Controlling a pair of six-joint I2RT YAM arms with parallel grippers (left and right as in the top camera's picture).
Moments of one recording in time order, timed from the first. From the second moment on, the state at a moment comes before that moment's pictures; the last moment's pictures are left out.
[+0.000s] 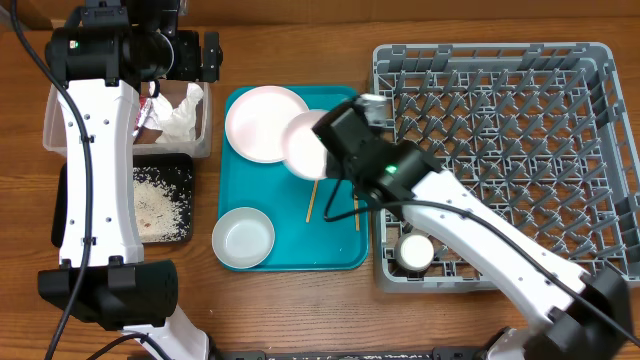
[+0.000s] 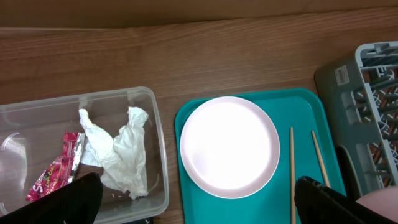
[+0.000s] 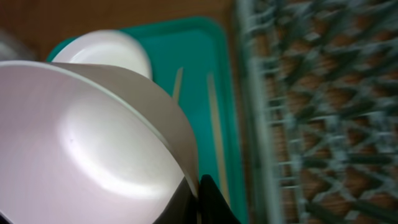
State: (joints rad) left arm 0.04 1.85 2.12 -1.18 0.18 0.07; right arm 0.74 1.64 1.44 -0.82 0.40 0.78
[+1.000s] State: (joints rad) left arm 0.04 1.85 2.12 -1.17 0.17 0.07; right arm 0.51 1.99 1.44 -0.21 1.31 0.08
